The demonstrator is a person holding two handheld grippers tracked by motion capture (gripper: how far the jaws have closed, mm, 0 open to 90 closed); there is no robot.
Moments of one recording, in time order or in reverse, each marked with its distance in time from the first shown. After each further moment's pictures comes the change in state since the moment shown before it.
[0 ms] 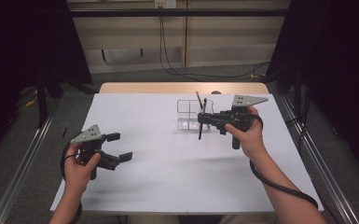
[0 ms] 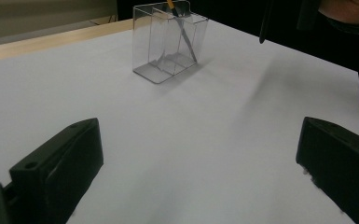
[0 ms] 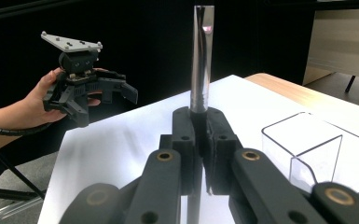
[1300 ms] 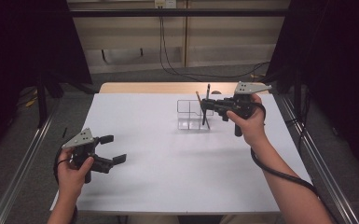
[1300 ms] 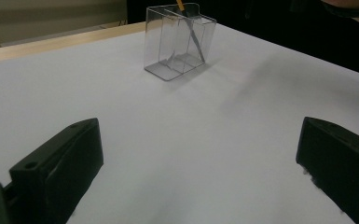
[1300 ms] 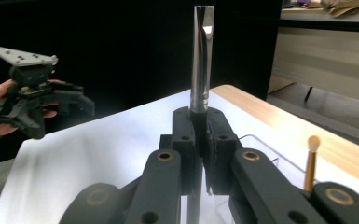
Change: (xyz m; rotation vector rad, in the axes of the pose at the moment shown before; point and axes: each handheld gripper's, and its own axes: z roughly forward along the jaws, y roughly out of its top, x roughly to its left) left arm 0.001 -0.011 -0.015 -0.026 0.026 -0.003; right arm -0.021 0.027 -0.002 -0.009 -0.111 -0.059
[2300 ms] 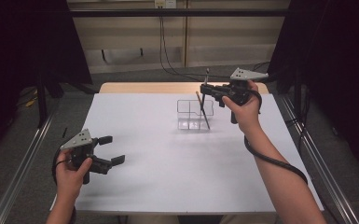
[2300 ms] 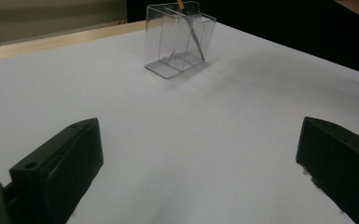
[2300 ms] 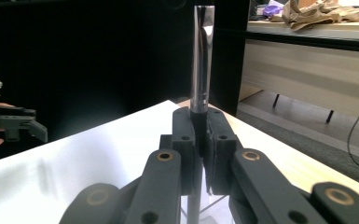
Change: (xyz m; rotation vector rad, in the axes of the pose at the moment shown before) left arm 0.001 -0.002 -0.004 0.004 0.005 0.000; right arm -0.021 0.024 0.017 -0.028 -0.117 -0.010
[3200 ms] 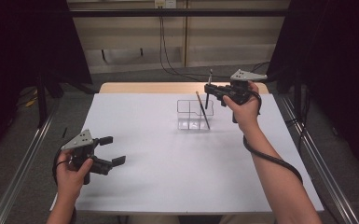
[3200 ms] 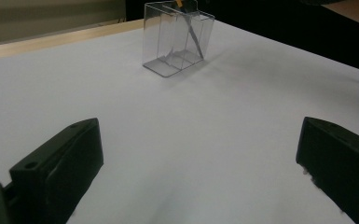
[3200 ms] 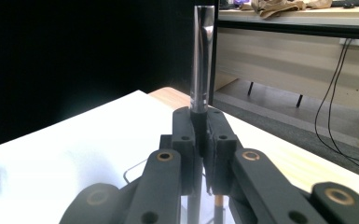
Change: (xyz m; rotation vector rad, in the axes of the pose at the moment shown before) left arm -0.002 0.000 0.001 0.000 -0.001 0.003; right arm -0.021 -0.017 0.004 0.034 -0.107 0.026
